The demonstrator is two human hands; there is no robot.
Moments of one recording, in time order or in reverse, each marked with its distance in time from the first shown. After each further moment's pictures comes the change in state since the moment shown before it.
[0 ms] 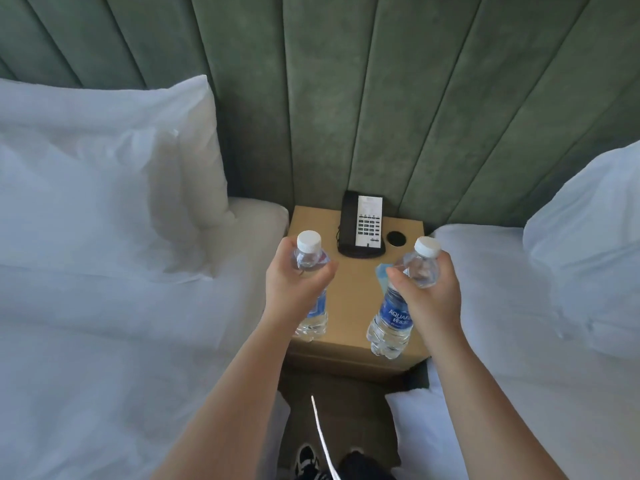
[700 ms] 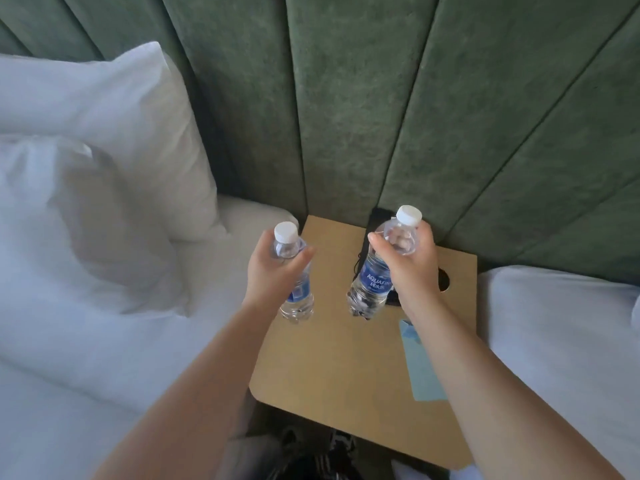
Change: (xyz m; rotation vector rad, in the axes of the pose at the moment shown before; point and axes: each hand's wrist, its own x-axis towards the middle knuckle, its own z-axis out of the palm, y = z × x) left_hand 0.242 -0.093 0.058 0.039 0.153 -0.233; right_hand 0.274 0.069 0.147 0.164 -0.227 0.156
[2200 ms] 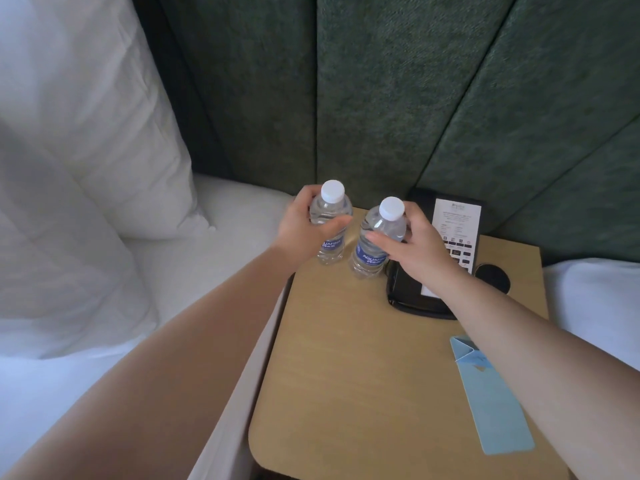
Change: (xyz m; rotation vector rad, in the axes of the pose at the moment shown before) left_hand 0.171 -0.117 0.051 0.088 -0.292 0.092; right_hand 0.110 0.132 0.072 -0.315 -0.314 -0.051
